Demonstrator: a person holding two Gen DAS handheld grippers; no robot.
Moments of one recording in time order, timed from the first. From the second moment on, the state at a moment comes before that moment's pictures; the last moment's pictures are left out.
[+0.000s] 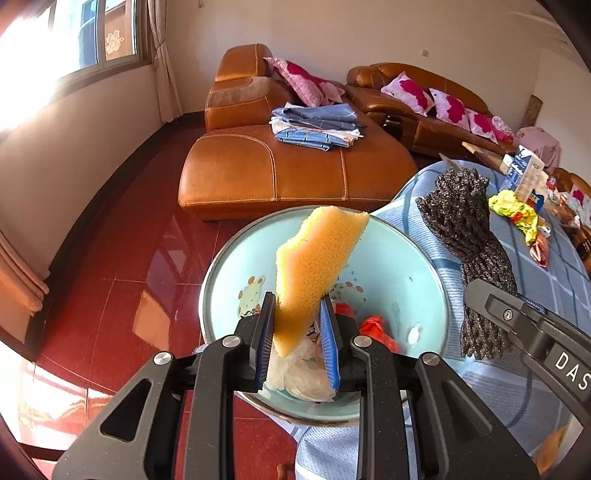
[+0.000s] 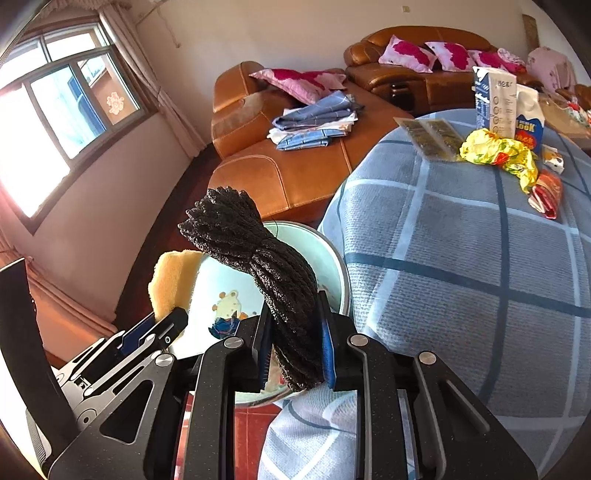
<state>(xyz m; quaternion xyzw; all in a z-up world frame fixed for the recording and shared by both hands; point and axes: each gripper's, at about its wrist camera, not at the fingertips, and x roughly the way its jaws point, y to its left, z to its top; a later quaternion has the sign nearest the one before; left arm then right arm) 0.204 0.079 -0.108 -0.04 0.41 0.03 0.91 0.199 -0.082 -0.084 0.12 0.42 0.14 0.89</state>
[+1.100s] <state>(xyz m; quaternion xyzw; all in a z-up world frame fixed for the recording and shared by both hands) 0.230 0.047 -0.122 -0.03 0.42 0.02 0.90 0.204 -0.226 -0.101 0.22 0.38 -0.03 0.90</state>
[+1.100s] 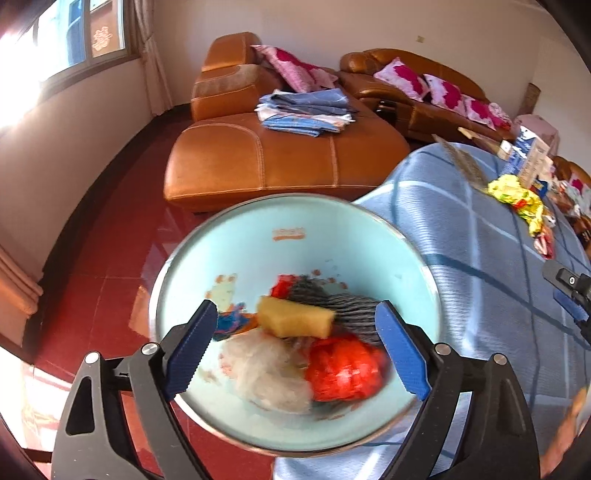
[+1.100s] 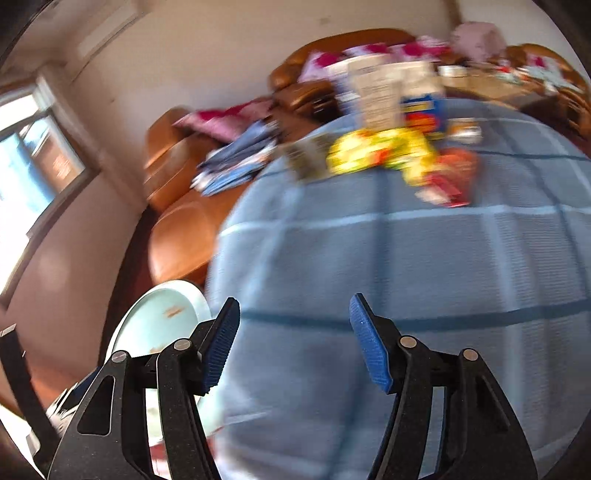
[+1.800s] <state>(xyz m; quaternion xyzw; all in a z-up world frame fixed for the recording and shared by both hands) 0.297 -0.056 -0.098 0.03 0.41 -0.06 0.91 0.314 -0.333 -0.128 0.20 0.43 -0.18 0.86</state>
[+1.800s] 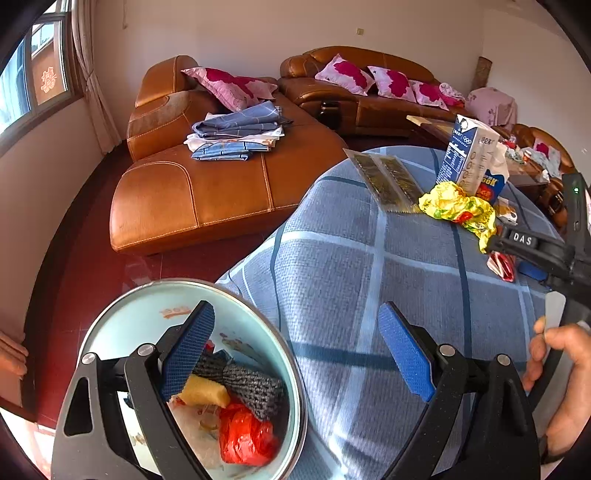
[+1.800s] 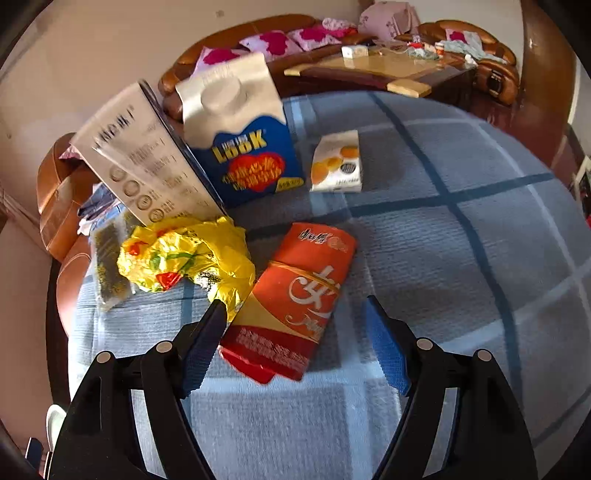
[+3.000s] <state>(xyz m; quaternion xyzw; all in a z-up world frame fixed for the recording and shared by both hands) 0.362 -0.253 -0.112 0.05 0.42 -0.19 0.89 0.192 -0.460 -0.092 0.21 0.39 -0.12 0.89</state>
